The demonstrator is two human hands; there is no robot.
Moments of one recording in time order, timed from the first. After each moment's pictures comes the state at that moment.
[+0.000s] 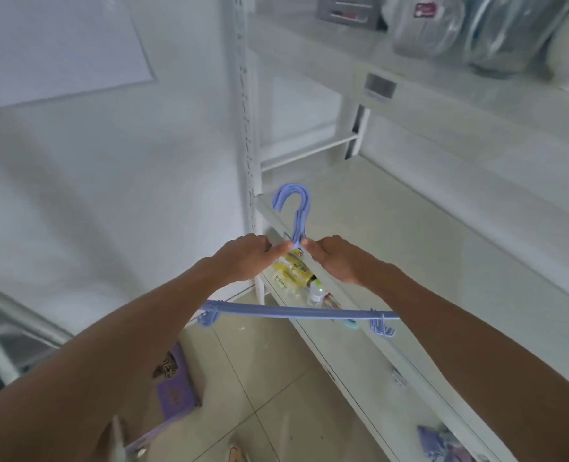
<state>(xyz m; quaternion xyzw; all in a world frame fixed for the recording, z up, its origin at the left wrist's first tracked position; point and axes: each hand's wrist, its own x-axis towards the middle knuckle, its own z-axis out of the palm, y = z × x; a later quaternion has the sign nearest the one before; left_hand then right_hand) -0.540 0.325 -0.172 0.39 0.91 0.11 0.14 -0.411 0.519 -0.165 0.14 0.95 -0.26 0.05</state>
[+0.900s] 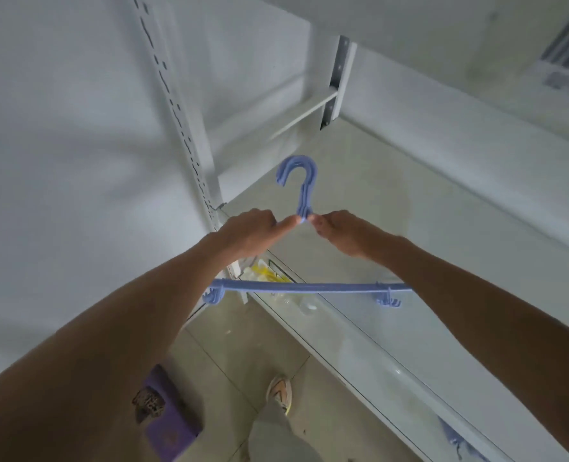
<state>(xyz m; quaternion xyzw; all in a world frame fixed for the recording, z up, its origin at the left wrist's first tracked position) -0.729 0.496 -0.255 0.49 0.84 0.12 0.20 -0.562 0.664 -0.252 0.23 0.93 -0.27 0.07</state>
